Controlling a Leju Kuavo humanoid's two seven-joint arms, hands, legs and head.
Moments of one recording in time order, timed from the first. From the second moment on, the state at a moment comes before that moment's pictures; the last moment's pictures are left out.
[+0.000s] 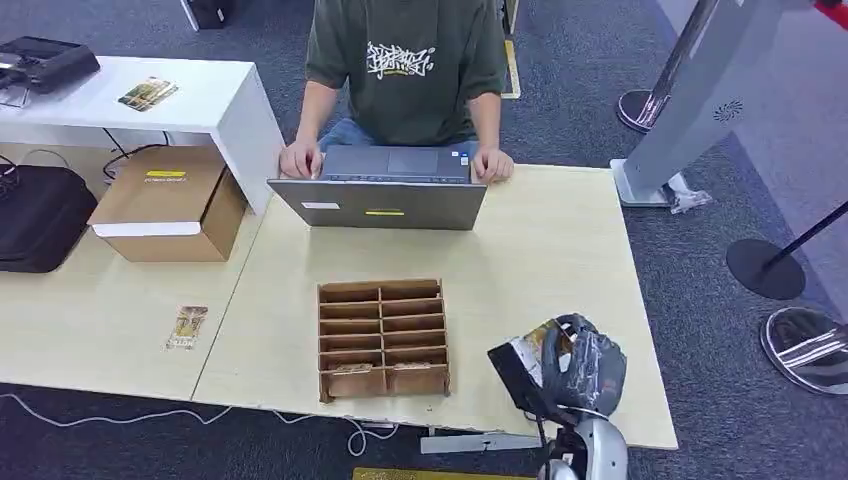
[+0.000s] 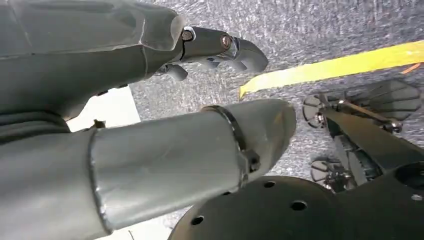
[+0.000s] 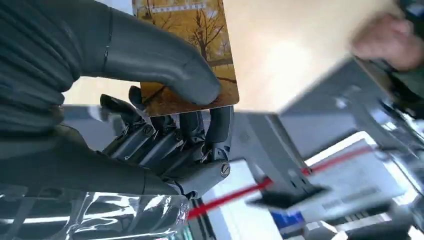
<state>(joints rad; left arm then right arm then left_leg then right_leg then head) -0.06 -0.11 1.34 -0.28 -1.44 -0.34 -0.10 0.11 0.24 0.02 -1.55 1.17 -0.48 -0.06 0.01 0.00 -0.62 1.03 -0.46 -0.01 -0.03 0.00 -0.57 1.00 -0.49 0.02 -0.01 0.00</state>
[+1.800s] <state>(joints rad) -0.09 -0.07 1.22 -0.25 -1.55 -0.35 -0.08 -0.96 0.04 0.84 -0.86 1.49 -0.67 0.50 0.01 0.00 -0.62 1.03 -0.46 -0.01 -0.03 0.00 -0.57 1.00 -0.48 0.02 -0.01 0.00</state>
